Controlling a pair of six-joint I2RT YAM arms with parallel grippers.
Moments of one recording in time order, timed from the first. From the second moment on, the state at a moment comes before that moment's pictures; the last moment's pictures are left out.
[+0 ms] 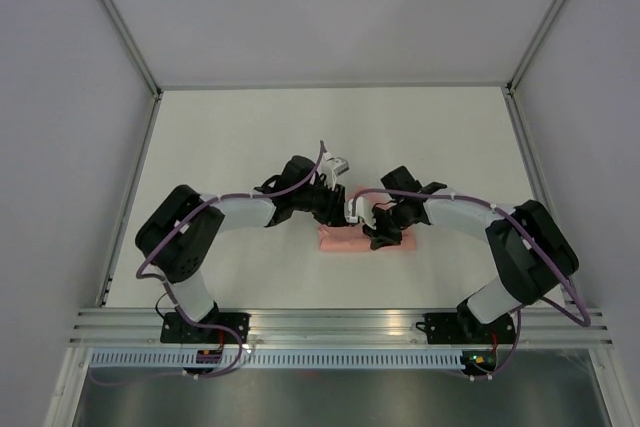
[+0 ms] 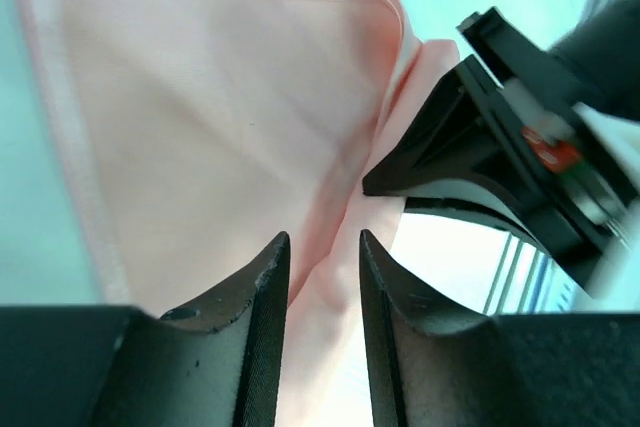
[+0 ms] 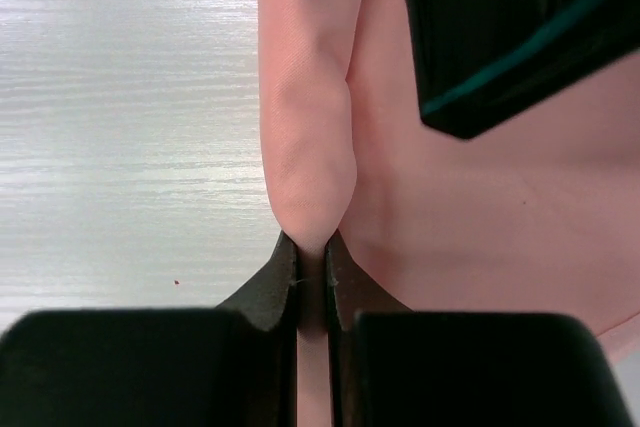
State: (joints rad) left arm -0.68 1.79 0.89 0.24 0.65 -0.30; right arm 0.56 1.53 0.76 -0.44 -0.56 -0.88
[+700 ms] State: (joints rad) left arm -1.15 1.56 0.57 0.52 -0.08 0.17; right arm 0.43 1.89 1.09 -0.84 -0.82 -0.96
